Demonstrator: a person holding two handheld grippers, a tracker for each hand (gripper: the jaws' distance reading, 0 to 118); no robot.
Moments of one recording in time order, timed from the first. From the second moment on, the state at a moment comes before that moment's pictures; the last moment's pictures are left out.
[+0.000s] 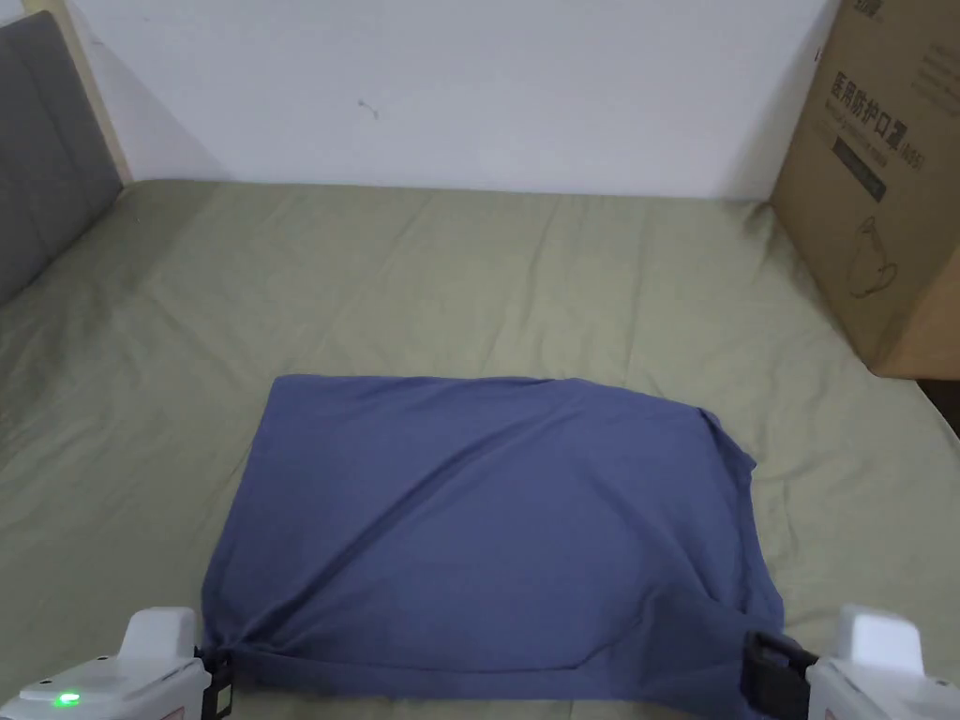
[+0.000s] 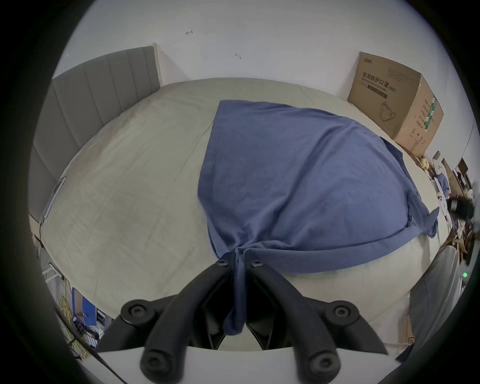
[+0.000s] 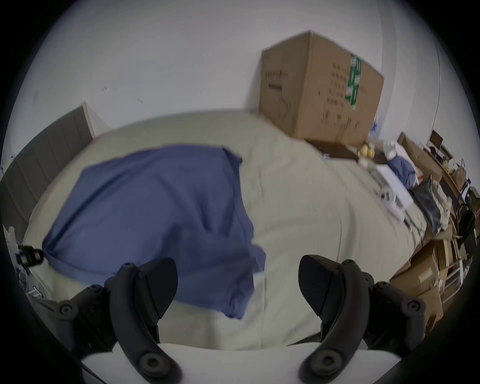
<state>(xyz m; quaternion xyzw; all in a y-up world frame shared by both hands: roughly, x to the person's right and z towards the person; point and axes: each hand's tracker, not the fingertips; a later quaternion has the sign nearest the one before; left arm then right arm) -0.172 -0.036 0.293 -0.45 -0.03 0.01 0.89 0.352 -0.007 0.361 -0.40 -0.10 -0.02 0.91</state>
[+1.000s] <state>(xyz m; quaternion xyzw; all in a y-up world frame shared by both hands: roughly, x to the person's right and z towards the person) -0.161 0.015 0.147 -0.43 -0.02 -0.01 0.90 0.365 0.022 0.213 -0.37 -0.05 -0.04 0.93</state>
